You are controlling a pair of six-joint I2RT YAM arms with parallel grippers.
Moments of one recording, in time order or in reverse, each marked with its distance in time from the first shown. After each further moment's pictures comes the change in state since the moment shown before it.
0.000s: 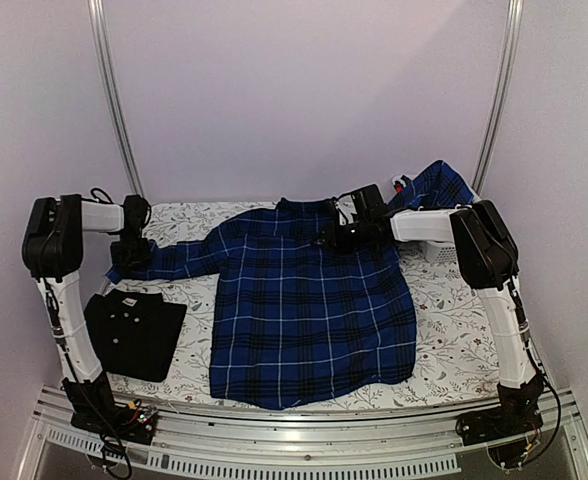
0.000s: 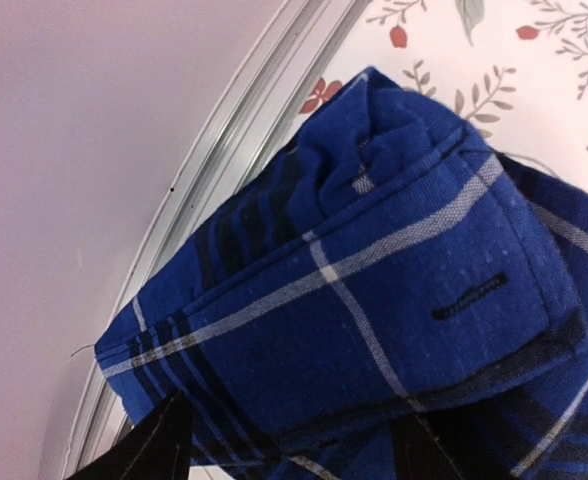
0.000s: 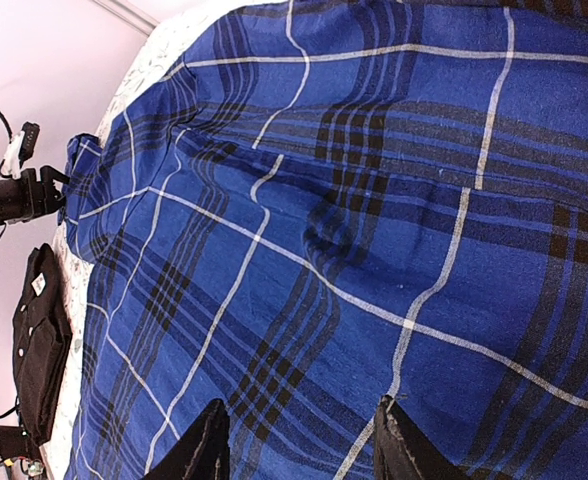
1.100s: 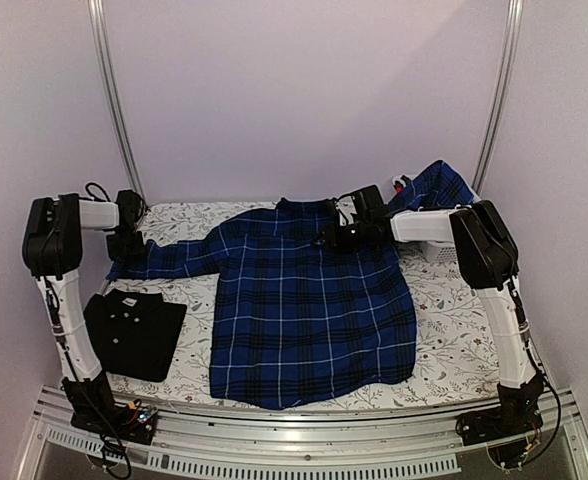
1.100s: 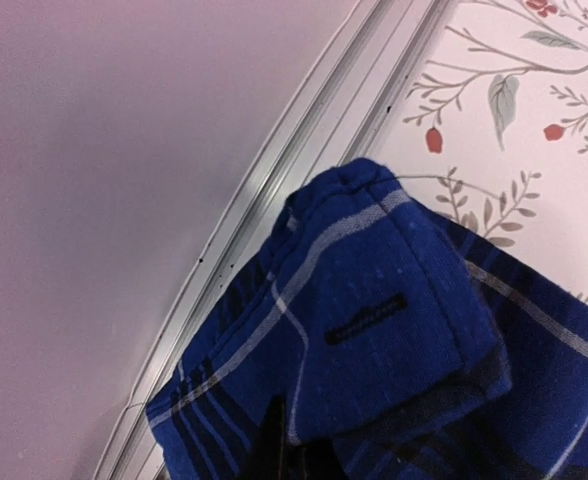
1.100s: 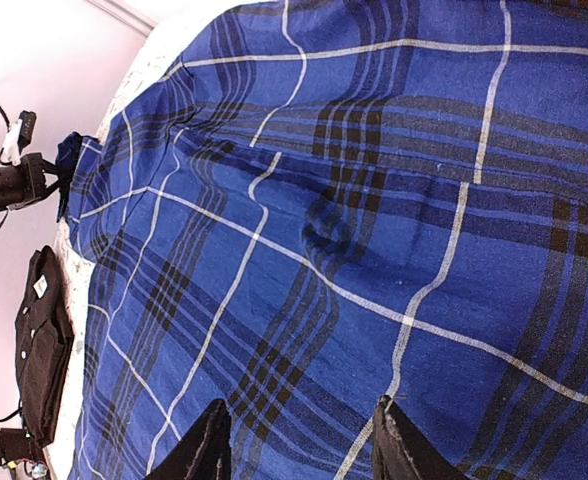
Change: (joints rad) left arm 0.052 0.036 0.066 0.058 -0.014 0.070; right arm 0.000 0.000 -0.006 0.007 -0.001 0.014
